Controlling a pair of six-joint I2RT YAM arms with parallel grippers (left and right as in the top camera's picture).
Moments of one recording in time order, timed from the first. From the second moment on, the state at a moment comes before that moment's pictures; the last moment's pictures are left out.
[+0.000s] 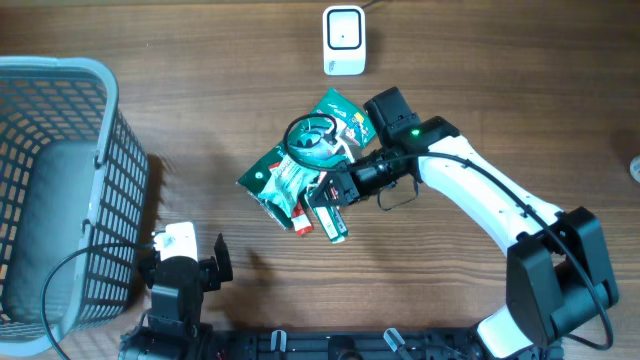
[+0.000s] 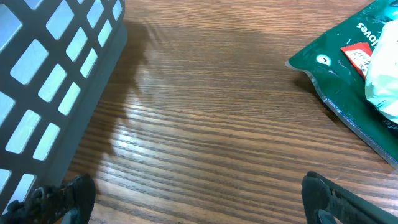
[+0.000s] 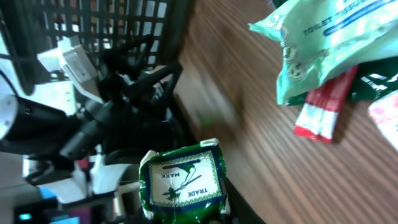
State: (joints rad) left arm -0.21 0.12 0.22 -0.81 -0.31 -0.20; right arm 0.48 1.73 1.19 -0.76 -1.03 0.13
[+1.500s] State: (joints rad) left arm -0.21 0.12 0.22 -0.81 -0.31 -0.20; right arm 0.48 1.78 1.47 -0.16 0.24 -0.15
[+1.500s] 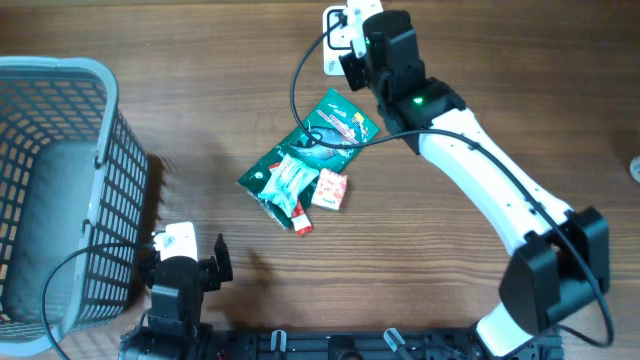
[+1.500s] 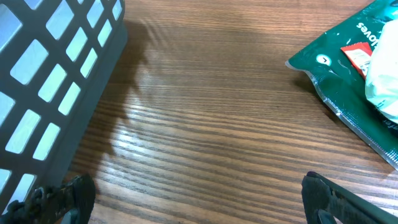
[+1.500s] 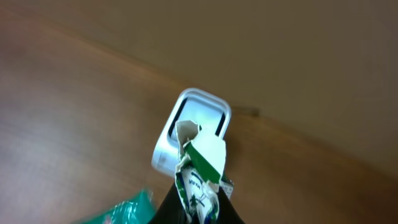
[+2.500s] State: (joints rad) left arm -0.21 0.12 0.22 -0.81 -0.31 -0.20; right arm 0.57 2.16 1.47 0.38 0.59 -0.73
